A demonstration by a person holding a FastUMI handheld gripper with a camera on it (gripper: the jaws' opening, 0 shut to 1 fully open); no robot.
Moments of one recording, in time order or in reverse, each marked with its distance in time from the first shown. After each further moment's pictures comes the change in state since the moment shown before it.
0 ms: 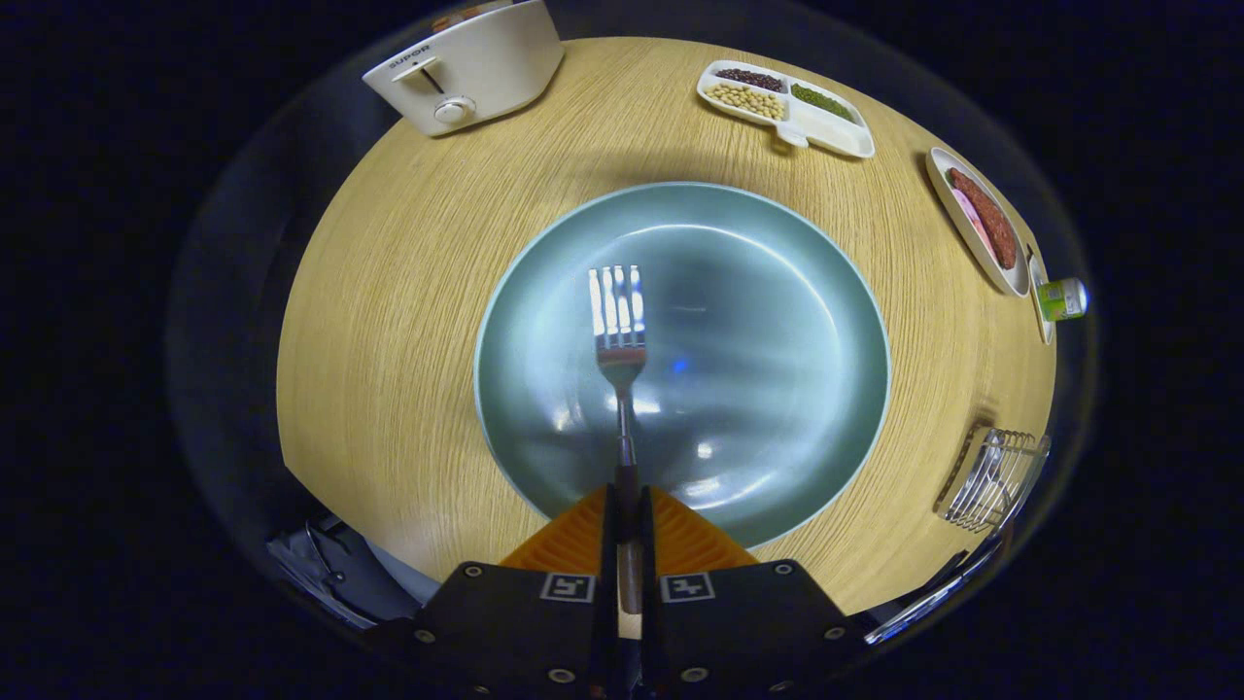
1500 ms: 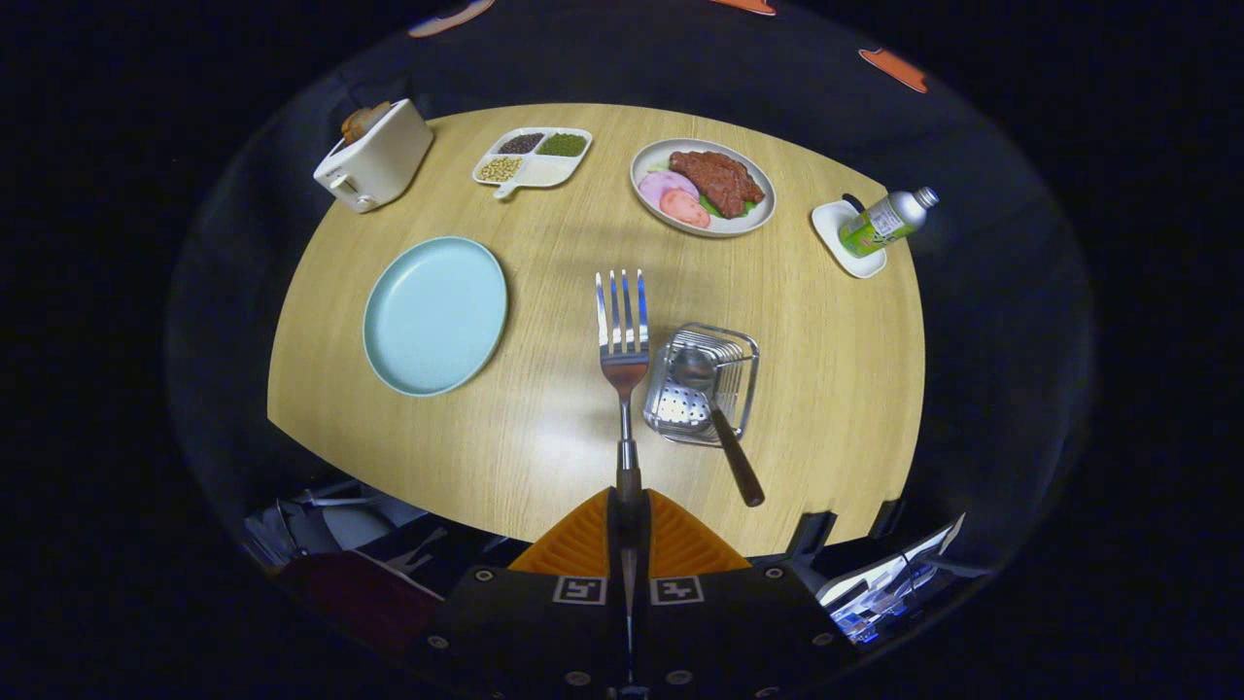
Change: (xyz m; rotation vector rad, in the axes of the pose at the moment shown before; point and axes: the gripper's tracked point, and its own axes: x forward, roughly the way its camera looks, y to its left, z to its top) arm -0.168 -0.248 -0.106 0.086 -0.080 -0.150
